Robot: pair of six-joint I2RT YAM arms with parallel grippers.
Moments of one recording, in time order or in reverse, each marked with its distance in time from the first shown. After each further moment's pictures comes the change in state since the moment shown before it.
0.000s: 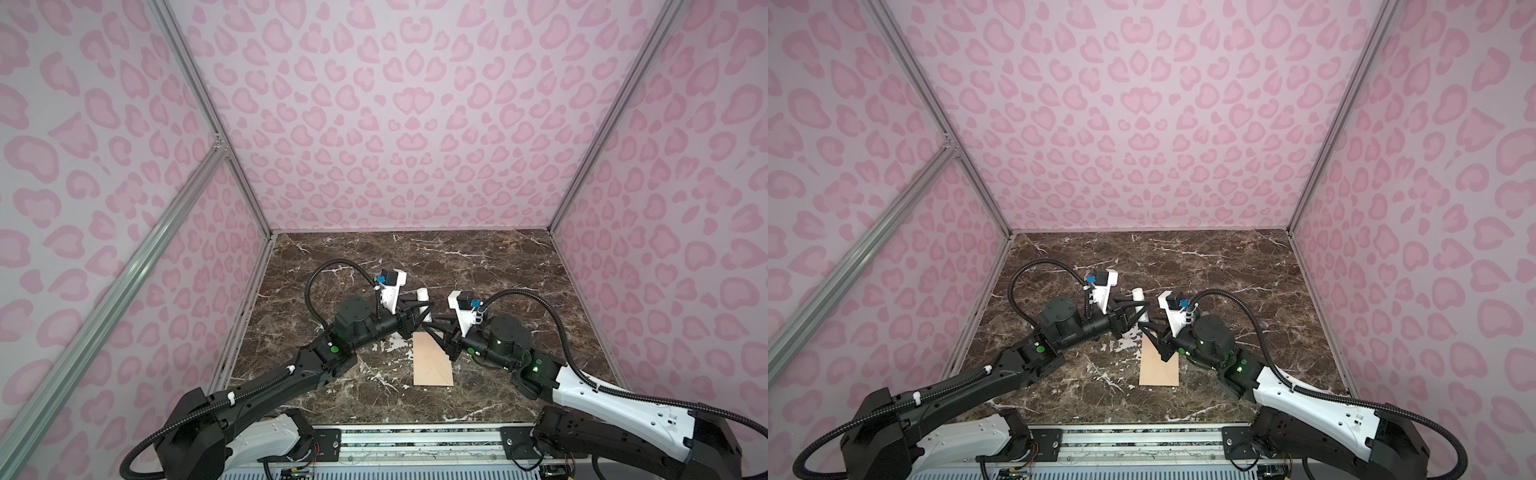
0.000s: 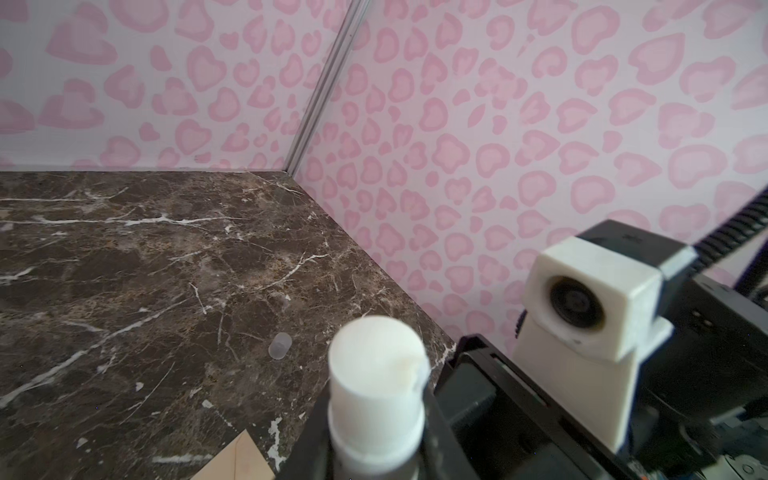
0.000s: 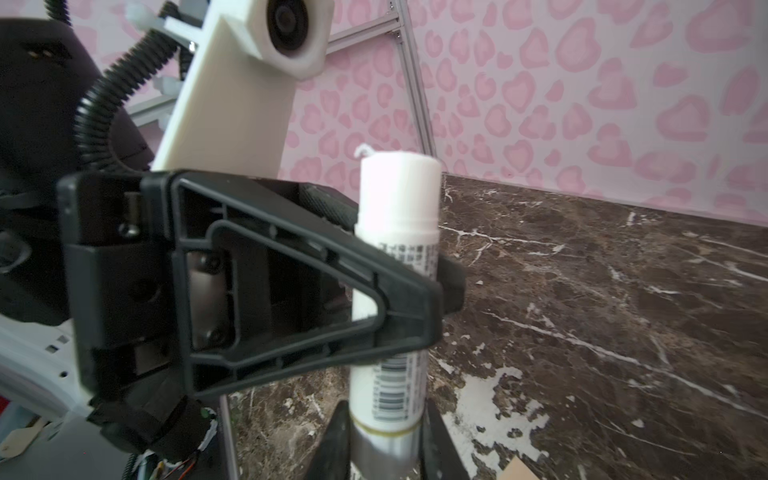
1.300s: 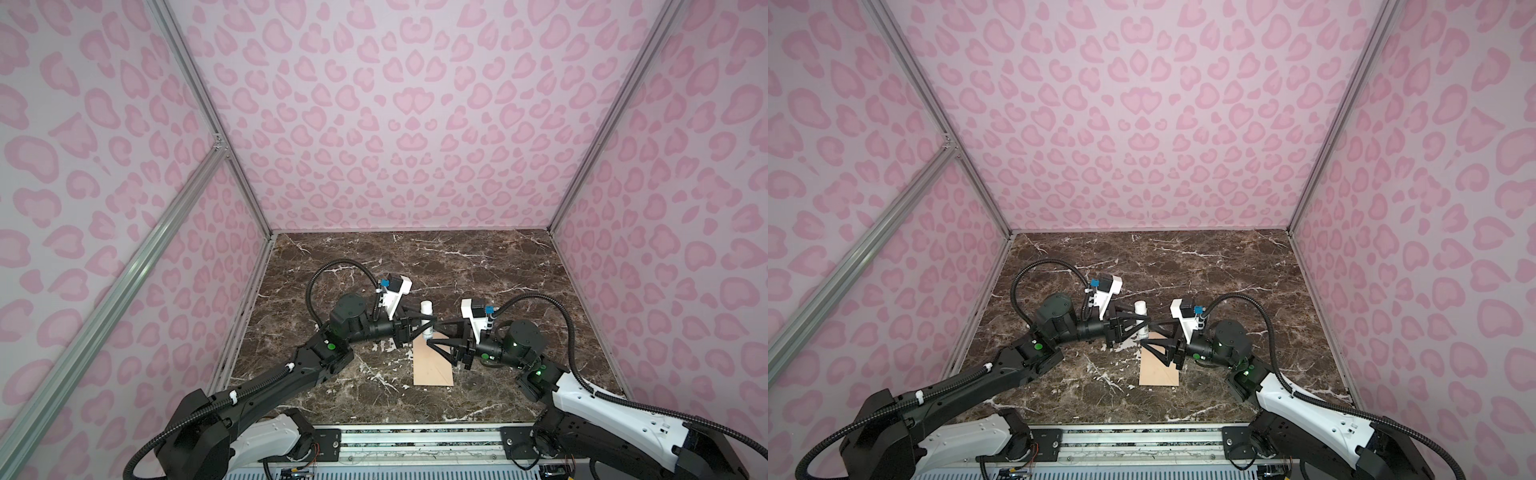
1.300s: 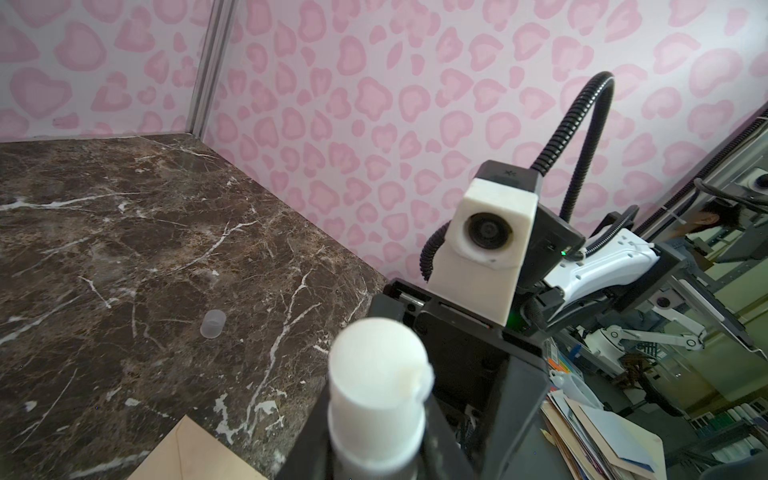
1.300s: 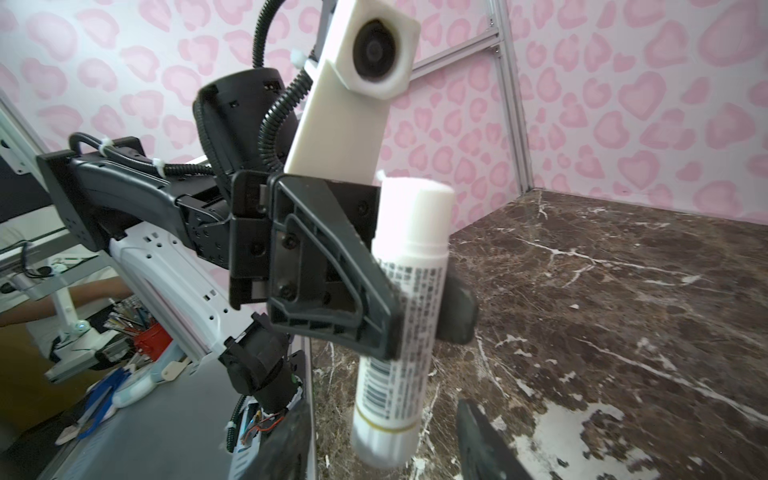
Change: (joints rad) left arm 0.080 -0.013 -0.038 0.051 0.425 0.029; right arm -0.209 -0.035 -0.187 0.335 -0.544 0.102
